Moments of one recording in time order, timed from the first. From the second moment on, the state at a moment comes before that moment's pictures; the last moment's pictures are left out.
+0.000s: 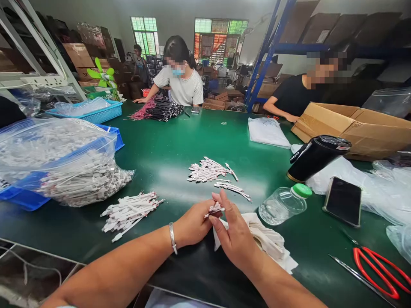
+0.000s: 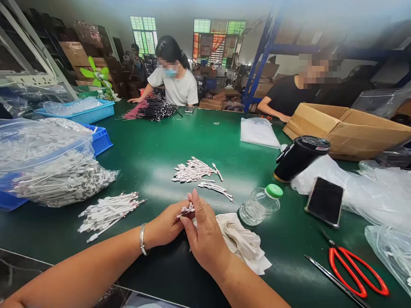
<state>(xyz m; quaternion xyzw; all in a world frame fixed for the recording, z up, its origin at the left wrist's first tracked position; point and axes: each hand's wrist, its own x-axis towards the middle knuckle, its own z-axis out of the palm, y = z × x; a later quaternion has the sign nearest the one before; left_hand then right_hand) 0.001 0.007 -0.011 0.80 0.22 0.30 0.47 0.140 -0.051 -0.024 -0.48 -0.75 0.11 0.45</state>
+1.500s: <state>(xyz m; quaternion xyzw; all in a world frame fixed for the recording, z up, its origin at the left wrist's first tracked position) -0.011 -0.001 -0.001 0.51 0.36 0.30 0.72 0.133 -0.057 -0.017 -0.38 -0.22 0.78 0.45</state>
